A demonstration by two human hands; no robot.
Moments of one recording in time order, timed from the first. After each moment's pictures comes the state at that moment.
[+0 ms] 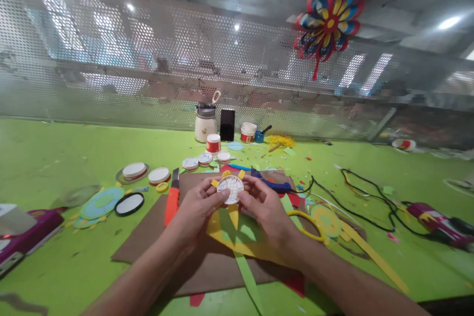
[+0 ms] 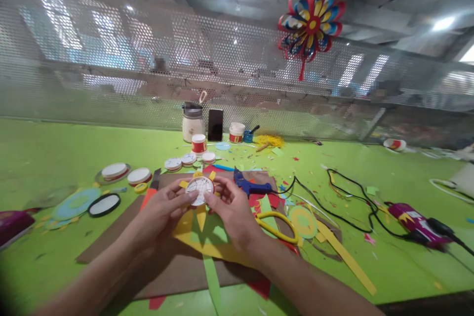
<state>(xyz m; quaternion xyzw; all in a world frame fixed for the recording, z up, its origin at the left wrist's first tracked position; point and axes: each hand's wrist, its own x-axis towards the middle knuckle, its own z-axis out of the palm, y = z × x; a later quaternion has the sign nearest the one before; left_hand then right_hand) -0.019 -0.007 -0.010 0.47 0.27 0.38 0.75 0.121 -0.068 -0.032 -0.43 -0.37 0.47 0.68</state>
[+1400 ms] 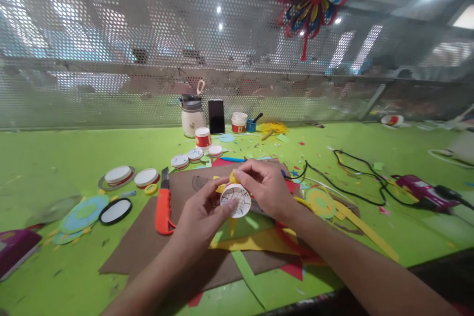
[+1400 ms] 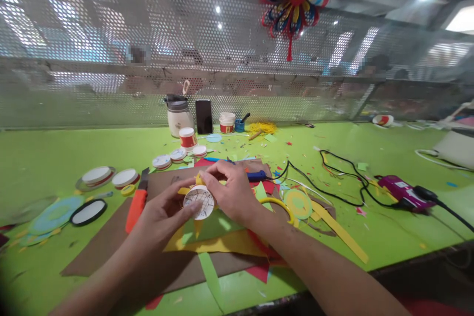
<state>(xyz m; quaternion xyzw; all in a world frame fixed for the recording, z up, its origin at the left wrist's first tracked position) -0.011 -0.021 -0.012 0.65 0.29 0.33 0.62 0.146 -0.063 -0.006 -0.52 -0.58 0.20 0.60</state>
